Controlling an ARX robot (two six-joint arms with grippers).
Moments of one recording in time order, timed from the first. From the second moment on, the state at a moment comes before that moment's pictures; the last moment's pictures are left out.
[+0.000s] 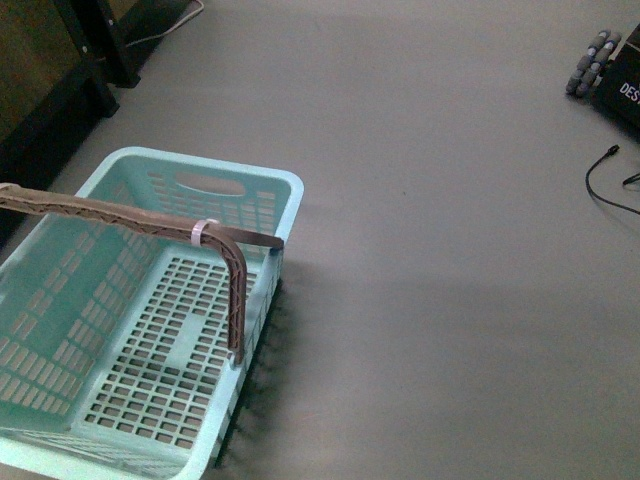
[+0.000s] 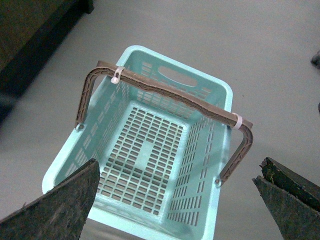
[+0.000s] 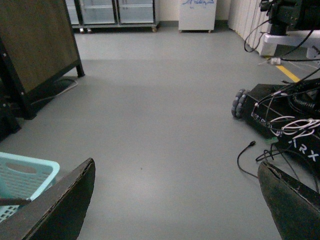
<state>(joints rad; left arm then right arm) 0.05 0.39 0.17 -0.27 0.14 -0.22 0.00 0.00 0.02 0.00 0.00 0.00</state>
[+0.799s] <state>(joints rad) -0.09 1.74 0.48 0.50 0.01 -1.09 0.00 0.00 0.02 0.00 0.00 0.00</state>
